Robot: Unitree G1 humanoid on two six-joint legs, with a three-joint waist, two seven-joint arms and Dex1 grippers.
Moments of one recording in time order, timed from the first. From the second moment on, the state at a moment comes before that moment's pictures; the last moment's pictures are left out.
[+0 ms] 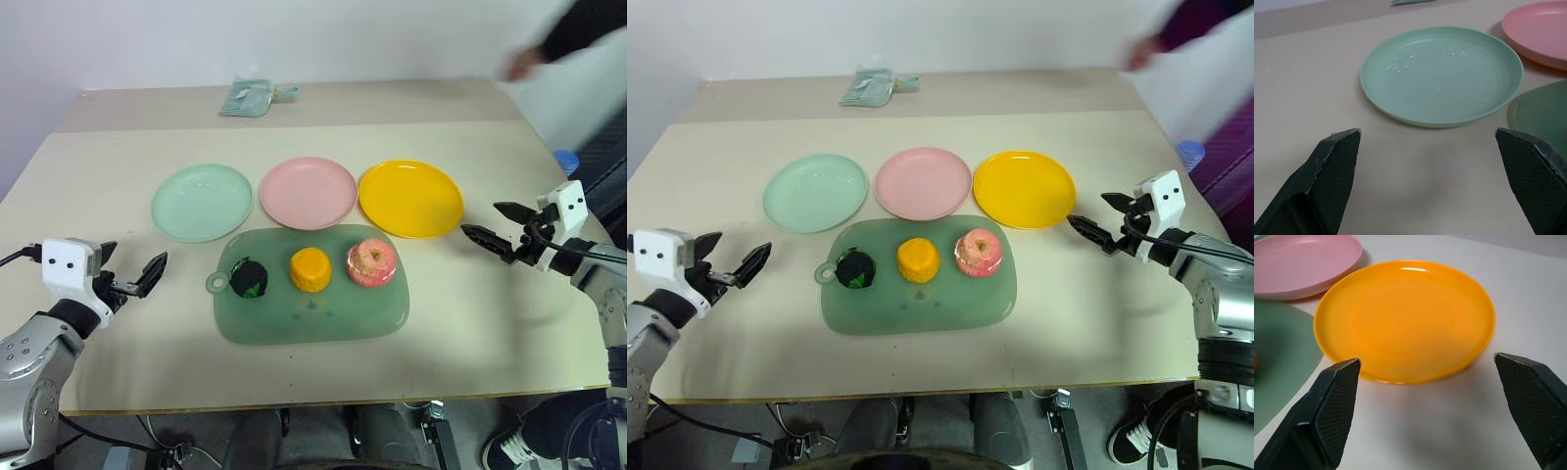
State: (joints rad) left arm 0.15 0.58 0.51 -0.43 -0.48 0.52 -0.44; right arm -0.31 -0.79 -0.29 0.18 0.42 0.39 0.86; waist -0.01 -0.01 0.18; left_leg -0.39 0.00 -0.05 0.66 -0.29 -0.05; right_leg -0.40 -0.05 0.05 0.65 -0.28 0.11
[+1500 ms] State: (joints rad) left arm -0.29 0.70 0.03 -0.15 -0.41 0.53 -0.83; right arm 0.03 -0.84 -0.34 -0.44 0.65 0.61 0.90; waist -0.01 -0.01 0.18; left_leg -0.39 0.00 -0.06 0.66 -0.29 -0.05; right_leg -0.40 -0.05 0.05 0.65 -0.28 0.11
